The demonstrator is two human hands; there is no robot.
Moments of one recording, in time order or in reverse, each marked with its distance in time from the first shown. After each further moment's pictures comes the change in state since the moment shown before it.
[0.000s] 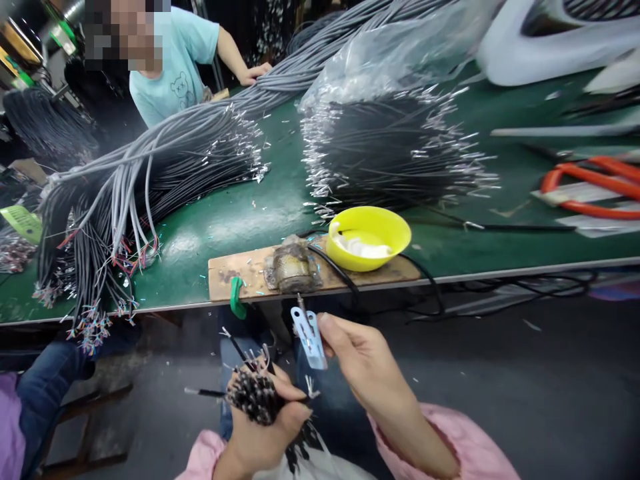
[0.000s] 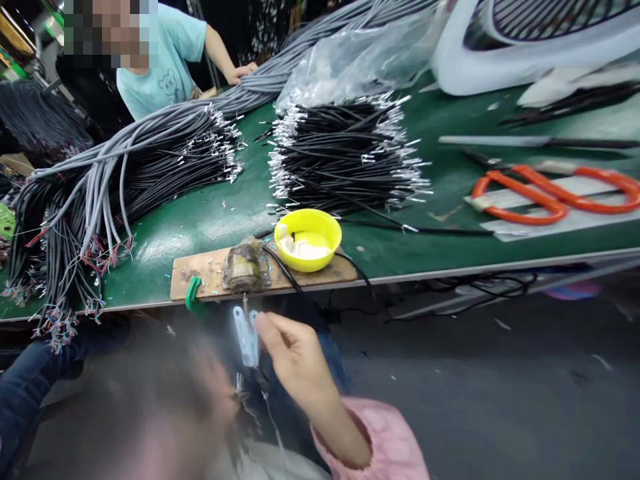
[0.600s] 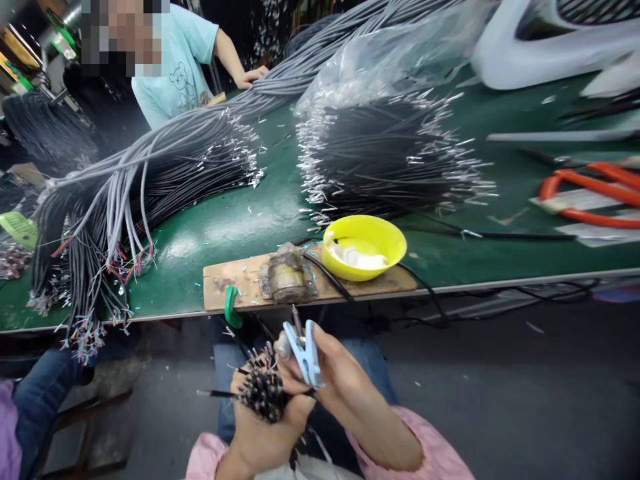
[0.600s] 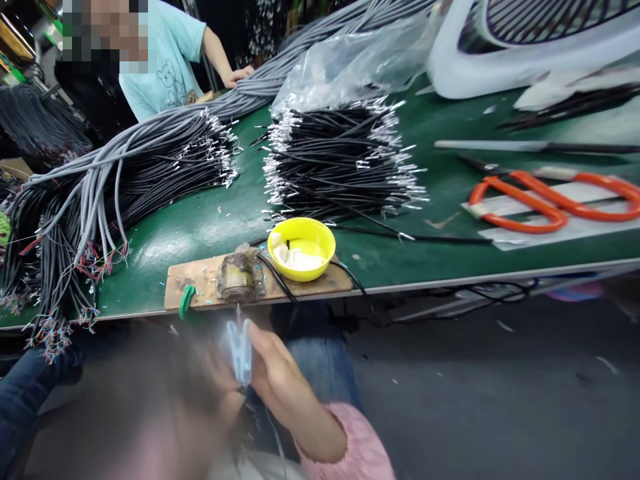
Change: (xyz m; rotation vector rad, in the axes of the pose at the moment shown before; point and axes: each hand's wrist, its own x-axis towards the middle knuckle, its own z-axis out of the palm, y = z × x) left_hand 0.019 0.006 0.015 0.080 -0.059 0.061; right_hand 0.002 0.010 0.016 0.577 -0.082 0.382
